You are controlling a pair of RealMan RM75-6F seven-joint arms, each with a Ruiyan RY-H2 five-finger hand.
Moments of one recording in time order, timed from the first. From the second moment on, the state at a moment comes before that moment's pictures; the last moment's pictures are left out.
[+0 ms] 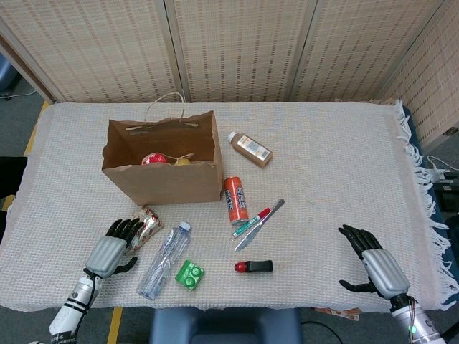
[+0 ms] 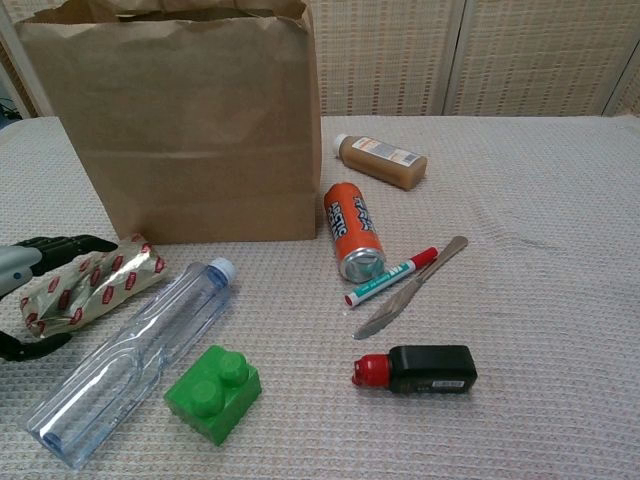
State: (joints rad) left arm -0.34 -1.50 0.00 -1.40 1.48 1.16 0.12; right arm 0.16 -1.06 -0.09 -1.82 -1.57 1.26 0.14
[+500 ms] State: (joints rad) left arm -0.40 -1.52 -0.02 -1.27 1.45 1.08 0.13; right arm 0.16 -1.05 -0.09 -1.83 -1.56 1.24 0.14
